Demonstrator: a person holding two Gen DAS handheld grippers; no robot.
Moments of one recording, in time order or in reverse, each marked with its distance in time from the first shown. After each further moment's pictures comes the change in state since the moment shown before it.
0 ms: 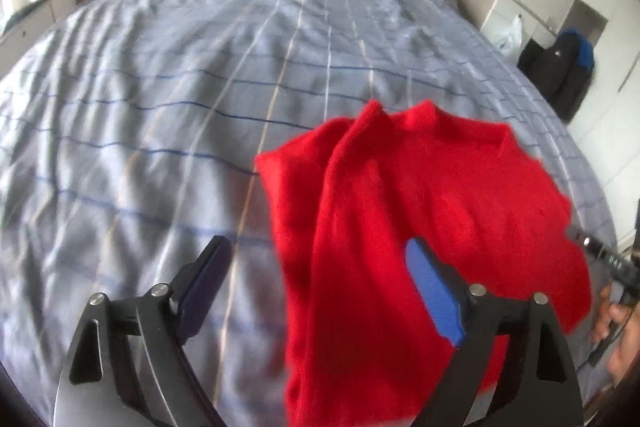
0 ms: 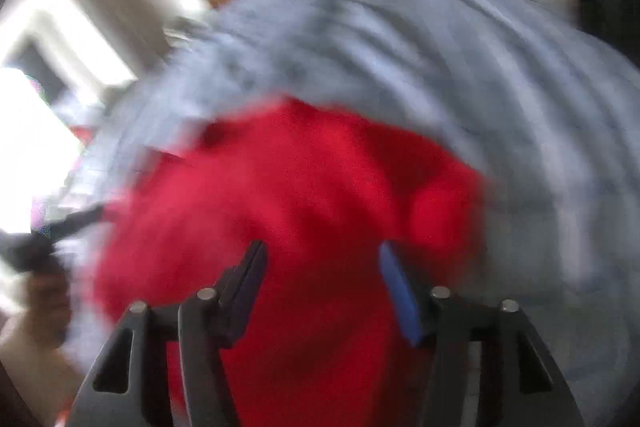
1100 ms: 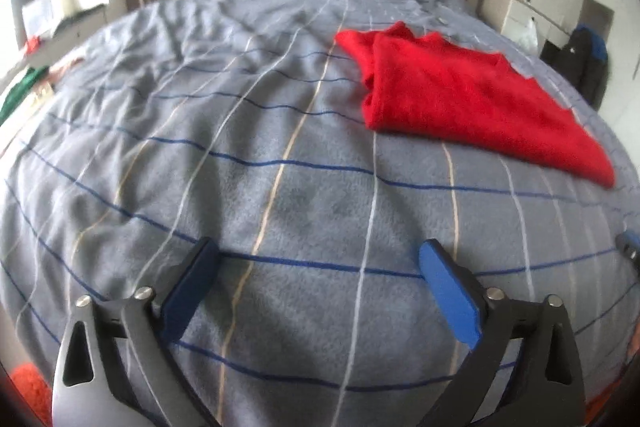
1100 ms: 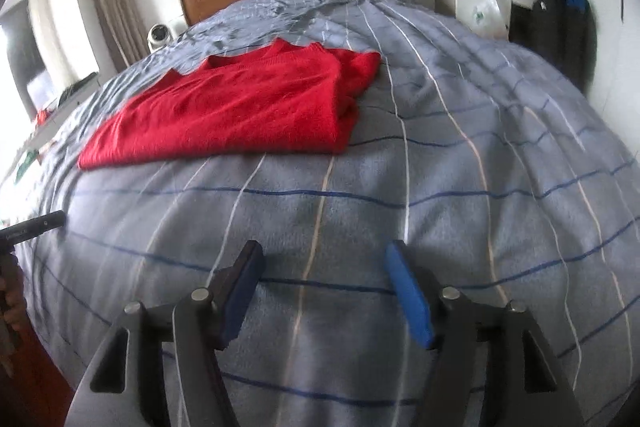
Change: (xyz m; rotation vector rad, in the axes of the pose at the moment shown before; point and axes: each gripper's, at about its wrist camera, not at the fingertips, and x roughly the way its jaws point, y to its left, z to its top) left arm -0.059 0.022 -0.178 -0.001 -0.119 0.160; right arm -0.099 0.019 -0.191 -0.128 -0.157 -0.141
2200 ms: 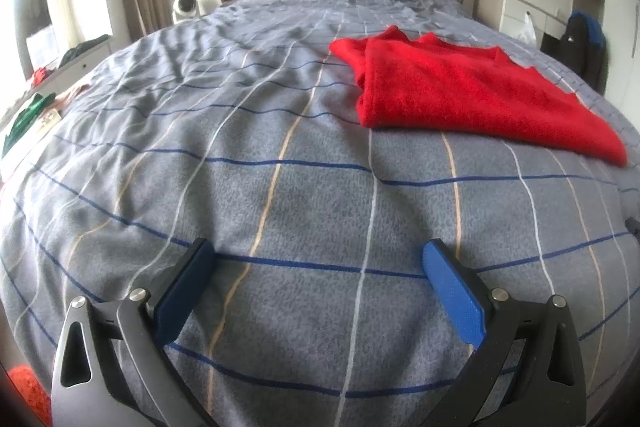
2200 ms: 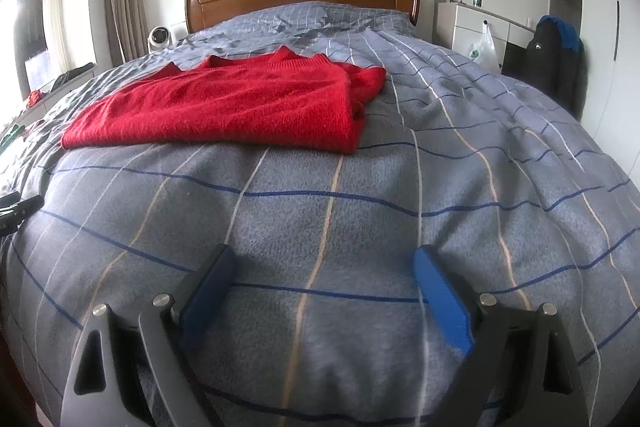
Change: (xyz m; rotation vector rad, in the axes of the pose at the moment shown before) left arm 0.002 -0.010 -0.014 0.050 -0.077 0.049; right arm 0.014 0.015 -0.016 -0.064 -0.091 -0.079
